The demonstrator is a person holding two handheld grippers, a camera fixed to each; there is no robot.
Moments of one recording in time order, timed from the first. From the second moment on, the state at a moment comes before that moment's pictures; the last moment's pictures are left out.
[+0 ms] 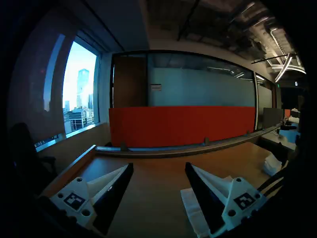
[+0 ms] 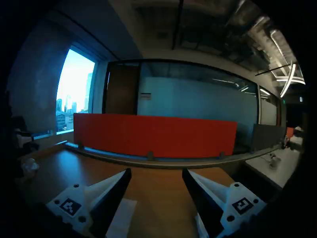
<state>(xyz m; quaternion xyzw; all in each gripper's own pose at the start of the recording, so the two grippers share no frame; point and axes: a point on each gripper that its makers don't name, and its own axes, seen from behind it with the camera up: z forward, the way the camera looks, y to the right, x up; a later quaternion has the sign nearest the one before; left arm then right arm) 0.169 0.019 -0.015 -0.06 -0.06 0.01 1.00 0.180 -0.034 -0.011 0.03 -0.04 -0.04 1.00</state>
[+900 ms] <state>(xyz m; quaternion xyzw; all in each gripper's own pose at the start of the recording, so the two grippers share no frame) 0.147 0.086 -0.040 -0.23 -0.14 0.06 0.96 0.157 -0.095 -0.031 0.20 -0.13 -0.11 0.96</state>
